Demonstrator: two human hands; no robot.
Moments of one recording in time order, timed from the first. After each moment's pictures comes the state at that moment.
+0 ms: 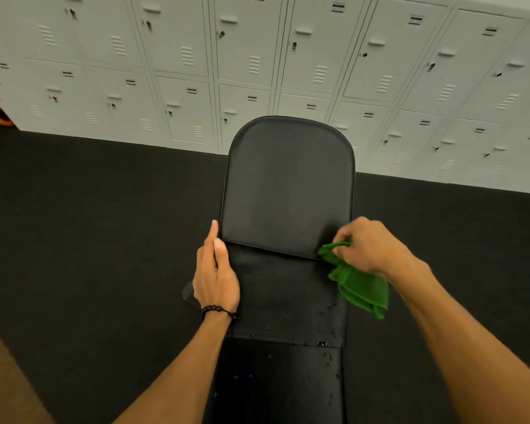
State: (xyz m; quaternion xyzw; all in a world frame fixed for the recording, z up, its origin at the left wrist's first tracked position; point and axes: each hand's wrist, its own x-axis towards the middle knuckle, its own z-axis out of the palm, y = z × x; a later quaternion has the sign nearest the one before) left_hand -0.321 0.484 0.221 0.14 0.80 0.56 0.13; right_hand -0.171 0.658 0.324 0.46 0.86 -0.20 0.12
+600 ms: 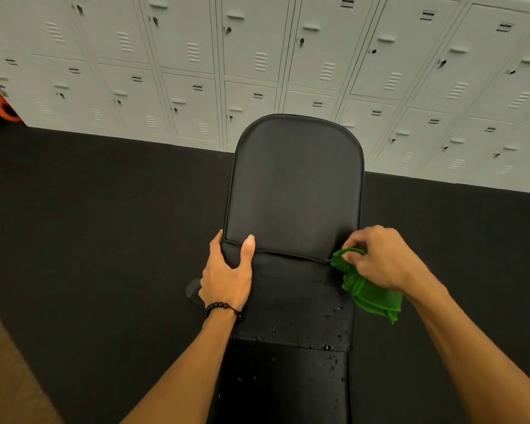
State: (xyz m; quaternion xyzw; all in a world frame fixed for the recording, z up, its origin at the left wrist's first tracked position) left_hand -0.327 0.489 0.220 0.12 0.85 0.47 0.21; right_hand -0.156 0.658 0.312 0.40 0.89 -0.19 0.05
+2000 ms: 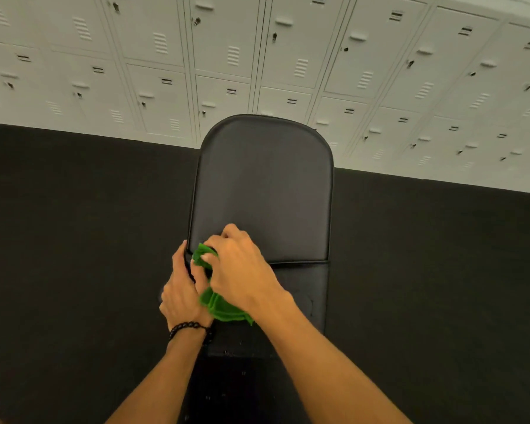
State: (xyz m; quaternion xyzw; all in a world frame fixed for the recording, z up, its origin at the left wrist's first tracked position) left_hand -0.329 0.489 0.201 0.14 0.88 0.44 0.12; right_hand -0.270 0.566 0.289 0.25 0.94 -0.23 -0.06
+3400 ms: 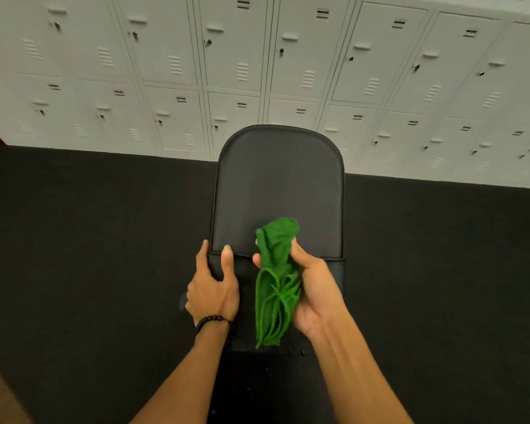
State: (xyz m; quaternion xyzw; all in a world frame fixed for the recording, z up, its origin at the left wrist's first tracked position) left_hand -0.326 0.490 0.218 0.11 0.88 0.42 0.16; right_hand -0.215 0.555 0.309 0.34 0.21 -0.89 -0.23
